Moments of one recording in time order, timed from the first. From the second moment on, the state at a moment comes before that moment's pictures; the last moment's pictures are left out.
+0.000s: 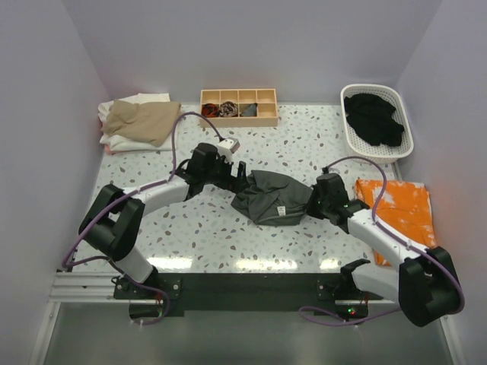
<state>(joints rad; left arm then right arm) -0.53 1.63 0.90 0.10 0.29 -0.22 0.38 1.14 0.54 -0.30 0.09 0.65</state>
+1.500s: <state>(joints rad) -0.77 2.16 1.52 -0.16 0.42 -0.14 0.38 0.58 0.73 -1.12 0.12 0.76</state>
